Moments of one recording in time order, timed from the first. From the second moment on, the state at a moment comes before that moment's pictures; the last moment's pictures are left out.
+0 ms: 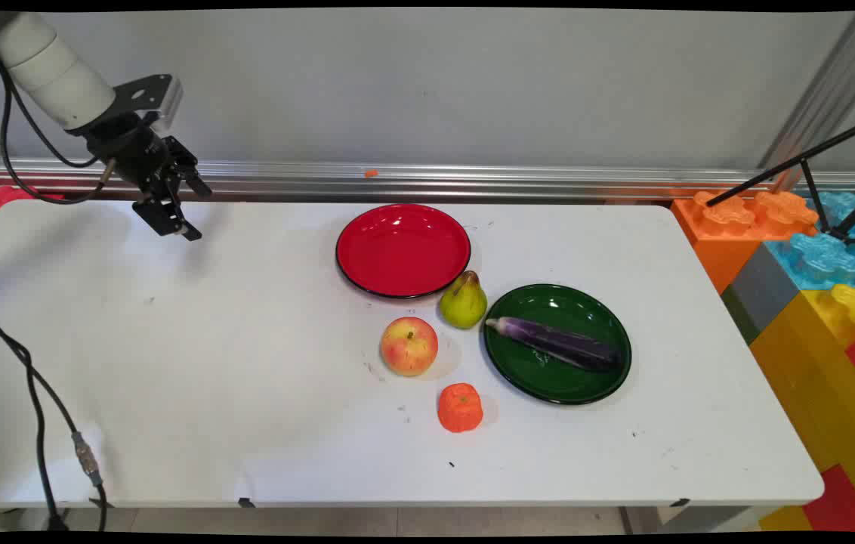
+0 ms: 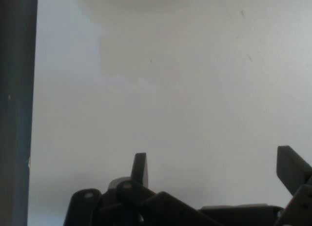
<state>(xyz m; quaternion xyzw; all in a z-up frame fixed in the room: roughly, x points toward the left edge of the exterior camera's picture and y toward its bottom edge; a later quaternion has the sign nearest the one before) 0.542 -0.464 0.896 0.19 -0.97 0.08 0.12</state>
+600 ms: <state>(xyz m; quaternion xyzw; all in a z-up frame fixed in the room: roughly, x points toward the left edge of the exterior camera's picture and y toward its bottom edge) 0.499 -0.475 0.902 0.16 -0.97 0.08 0.19</state>
